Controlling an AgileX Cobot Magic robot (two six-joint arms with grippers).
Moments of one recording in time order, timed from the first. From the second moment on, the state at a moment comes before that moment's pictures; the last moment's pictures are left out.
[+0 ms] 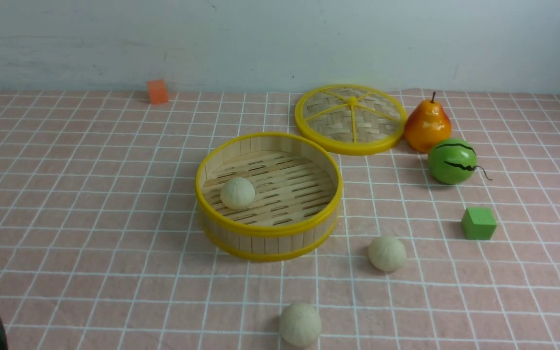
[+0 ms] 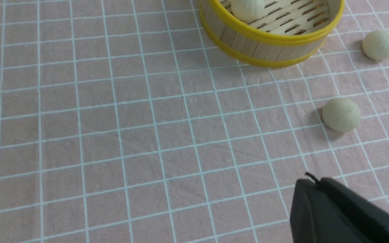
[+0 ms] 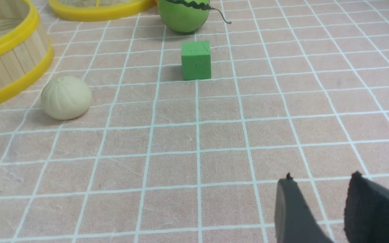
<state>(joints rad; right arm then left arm) -0.05 -0.01 0.01 0.03 0.39 0.10 -0.44 0.57 -0.89 0.06 1.07 -0.26</state>
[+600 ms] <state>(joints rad) -0.05 -0.01 0.02 0.76 0.41 0.44 -0.44 0.54 -0.58 -0.08 0.61 -0.24</state>
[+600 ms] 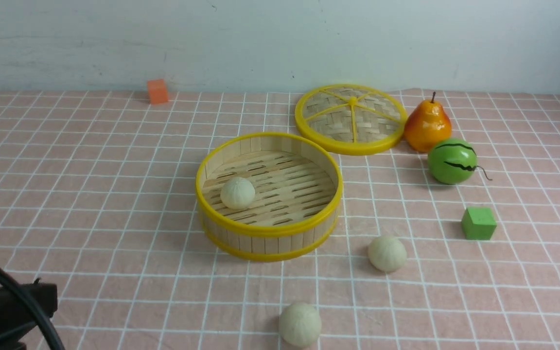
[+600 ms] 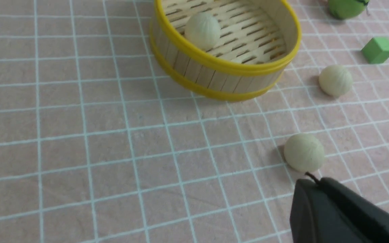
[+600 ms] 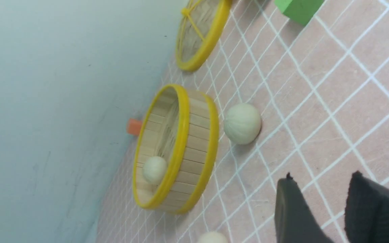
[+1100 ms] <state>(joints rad) -0.05 0.01 -0.07 0.68 0.44 0.15 -0.44 0.29 -0.57 -0.08 0.77 -0.13</state>
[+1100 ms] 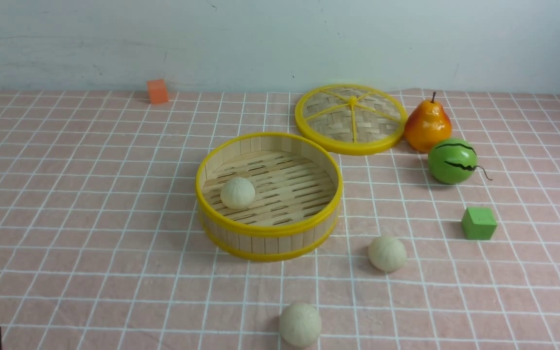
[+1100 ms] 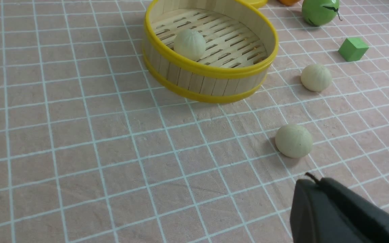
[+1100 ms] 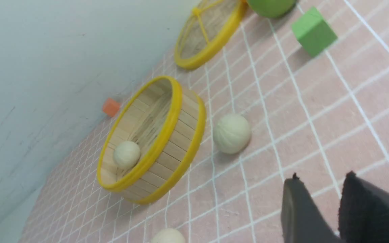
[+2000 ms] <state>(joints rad) 0.45 1.18 -1.16 0.30 1.23 -0.42 -0.44 0.28 -0.43 -0.08 0.65 -0.08</state>
